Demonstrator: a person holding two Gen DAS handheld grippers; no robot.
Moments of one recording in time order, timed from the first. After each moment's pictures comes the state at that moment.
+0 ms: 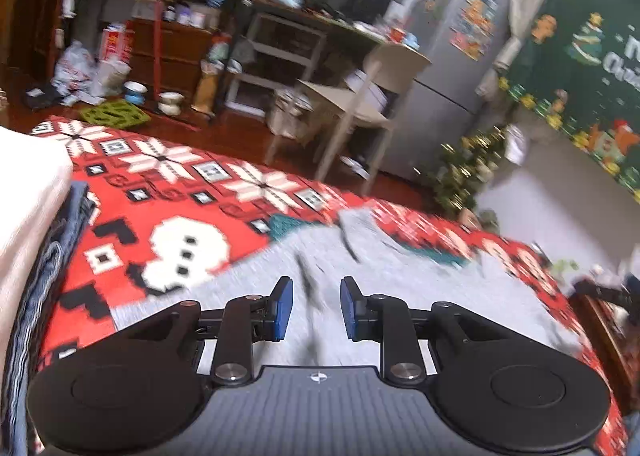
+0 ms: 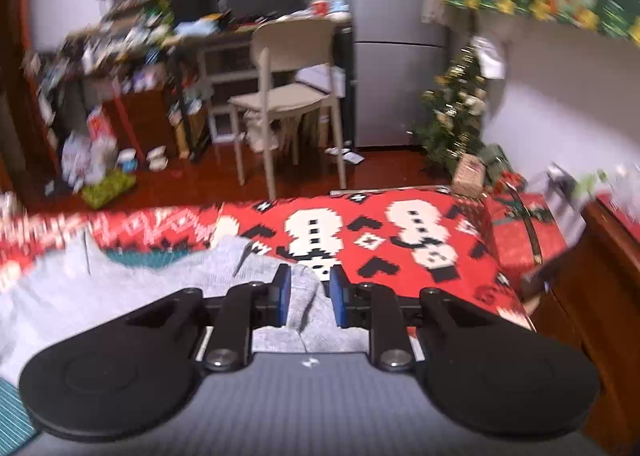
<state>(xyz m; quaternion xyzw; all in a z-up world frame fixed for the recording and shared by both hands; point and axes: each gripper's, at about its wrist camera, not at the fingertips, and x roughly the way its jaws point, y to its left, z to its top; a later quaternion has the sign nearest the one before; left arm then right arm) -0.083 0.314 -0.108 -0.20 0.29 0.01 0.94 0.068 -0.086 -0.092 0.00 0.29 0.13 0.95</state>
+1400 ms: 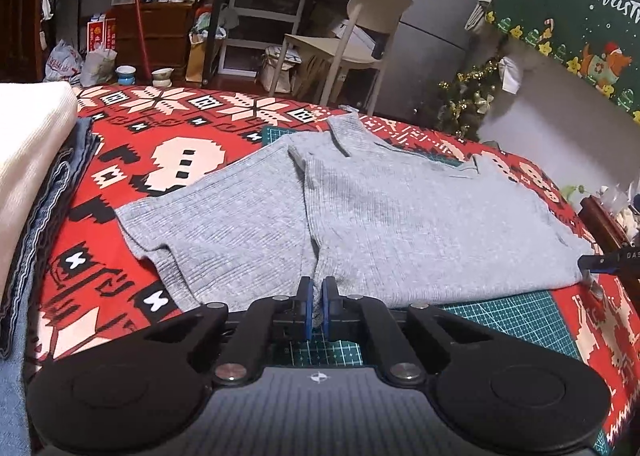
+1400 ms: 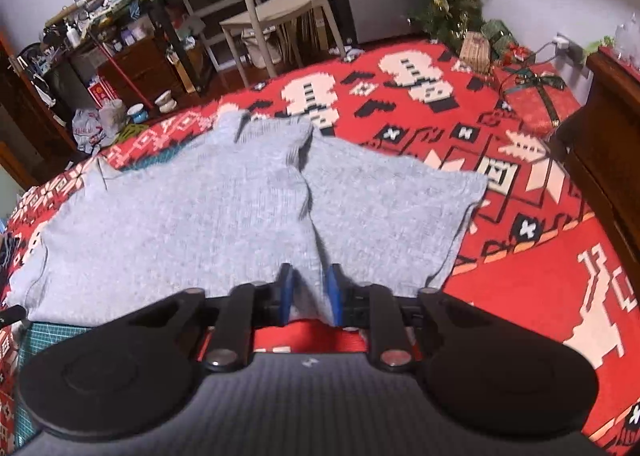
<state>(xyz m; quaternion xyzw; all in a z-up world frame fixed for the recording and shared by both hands) -0.118 0.285 -0.146 -0.14 0.36 0.01 0.92 0.036 -0.112 -0.149 0.08 0.44 0.14 0.88</state>
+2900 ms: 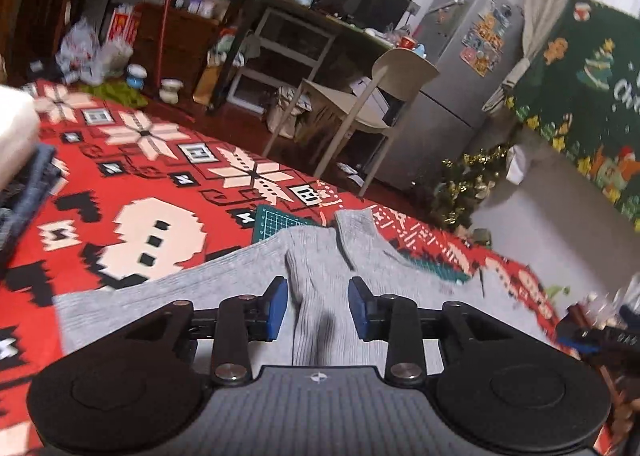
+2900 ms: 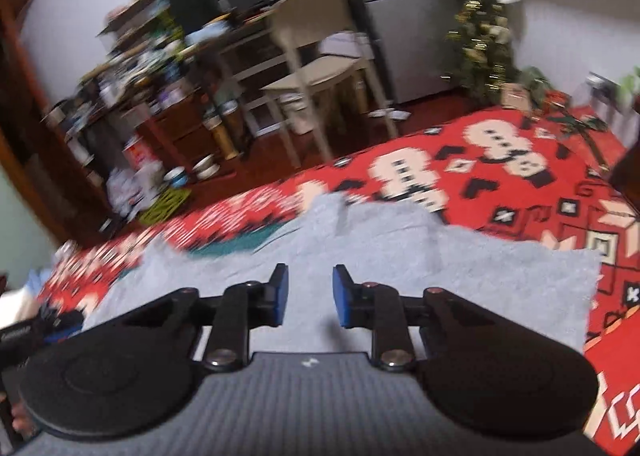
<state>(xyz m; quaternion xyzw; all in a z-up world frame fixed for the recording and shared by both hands) -0.035 0.320 -0.149 -0.26 0.28 0.02 0.92 0.060 -0.040 -0.124 0.13 0.34 0.17 0.92</state>
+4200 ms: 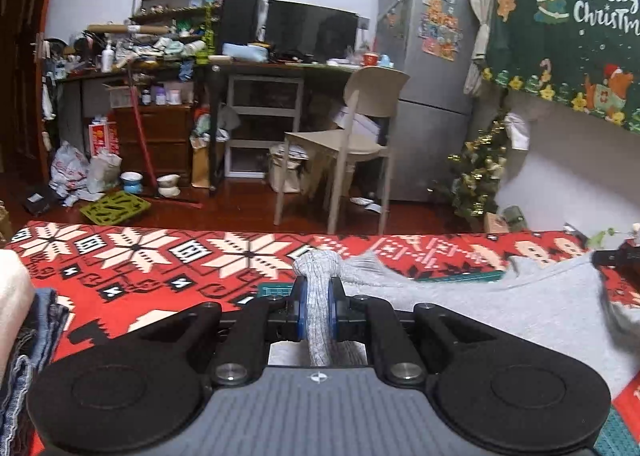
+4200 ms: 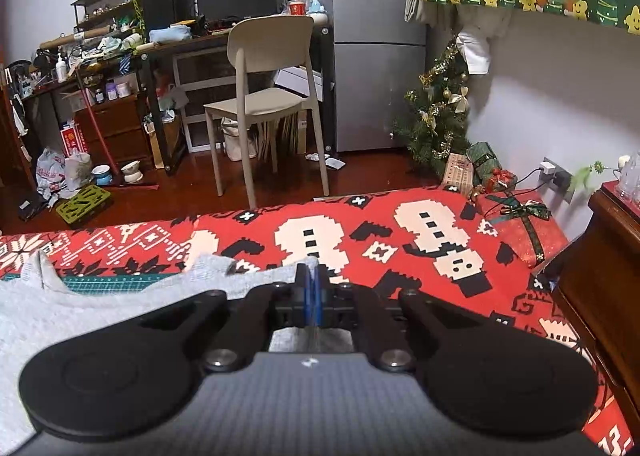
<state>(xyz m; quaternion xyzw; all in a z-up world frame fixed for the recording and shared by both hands) -0.019 0.287 -0.134 -0.06 0.22 0.05 0.97 0.123 -0.048 -0.140 0.00 0.29 0.09 0.95</state>
